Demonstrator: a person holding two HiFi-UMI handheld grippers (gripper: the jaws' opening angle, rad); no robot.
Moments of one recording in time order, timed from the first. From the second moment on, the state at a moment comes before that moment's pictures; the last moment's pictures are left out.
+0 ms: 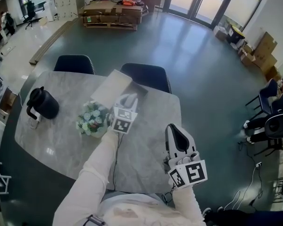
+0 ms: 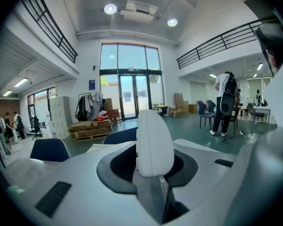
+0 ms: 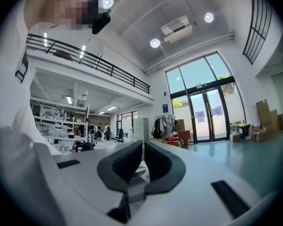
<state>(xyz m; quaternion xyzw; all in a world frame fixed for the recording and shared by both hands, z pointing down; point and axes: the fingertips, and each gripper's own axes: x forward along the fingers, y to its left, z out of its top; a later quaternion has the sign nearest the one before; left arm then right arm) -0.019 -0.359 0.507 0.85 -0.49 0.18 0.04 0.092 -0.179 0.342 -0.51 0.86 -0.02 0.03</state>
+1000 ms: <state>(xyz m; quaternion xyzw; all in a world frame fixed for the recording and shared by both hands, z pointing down) 0.008 -0.427 0.582 0.83 -0.46 0.31 -0.07 0.118 -0.213 0.385 -0.55 0.84 -0.06 -0.01</state>
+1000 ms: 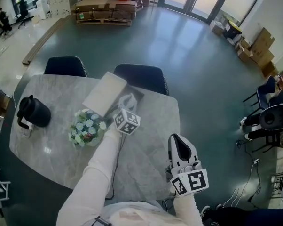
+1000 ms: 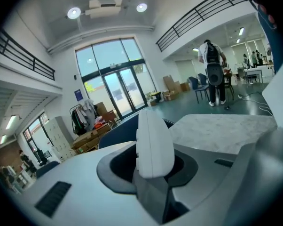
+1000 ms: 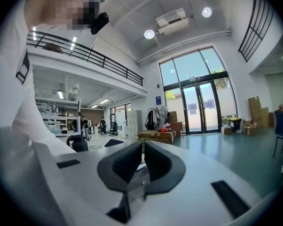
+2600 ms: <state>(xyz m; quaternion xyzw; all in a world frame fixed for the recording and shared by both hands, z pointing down) -0.021 -0.409 0.636 0.76 -0.50 0.37 0.16 0.116 -0.204 0.387 -0.54 0.84 -0.07 -0.01</state>
